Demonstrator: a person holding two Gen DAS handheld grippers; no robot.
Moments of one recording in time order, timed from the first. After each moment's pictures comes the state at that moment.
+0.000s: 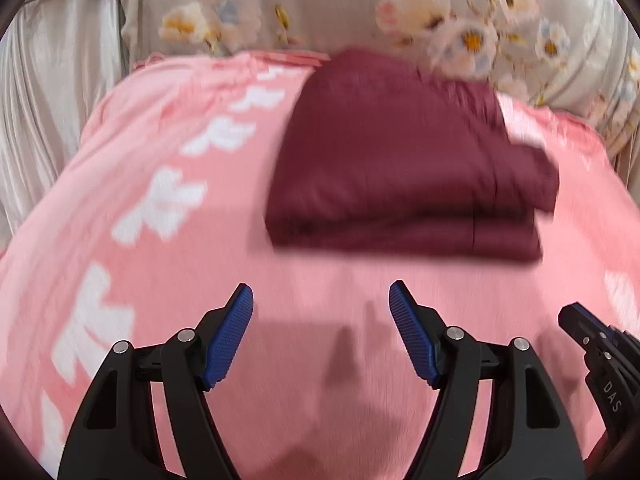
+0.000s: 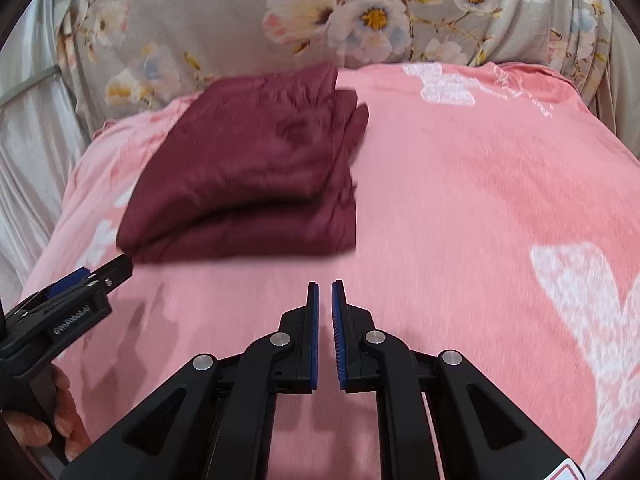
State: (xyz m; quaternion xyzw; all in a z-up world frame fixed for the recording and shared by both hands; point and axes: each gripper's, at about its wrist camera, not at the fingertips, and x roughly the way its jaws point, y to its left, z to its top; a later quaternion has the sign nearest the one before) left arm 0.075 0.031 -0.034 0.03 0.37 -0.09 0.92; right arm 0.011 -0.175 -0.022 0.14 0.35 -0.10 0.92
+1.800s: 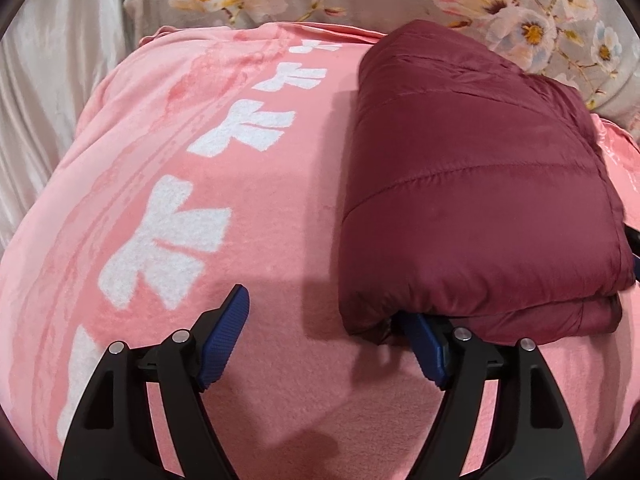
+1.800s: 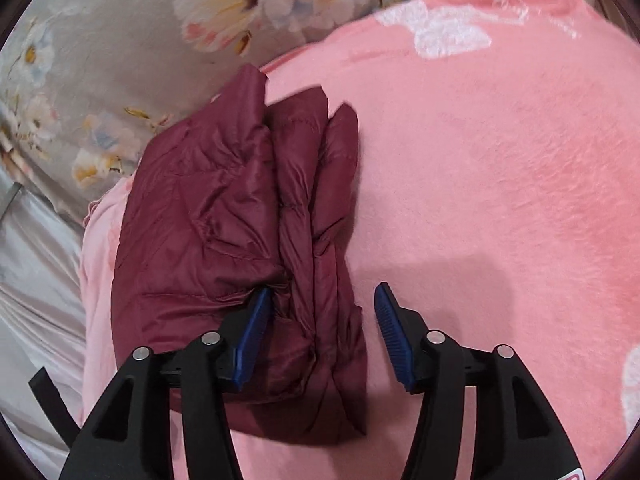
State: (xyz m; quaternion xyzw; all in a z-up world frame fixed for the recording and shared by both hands) left arm 0.170 0.055 -0.064 0.04 0.42 -0.05 0.91; right arm 0.134 -0.251 -0.061 0.33 0.40 -0.05 0.85
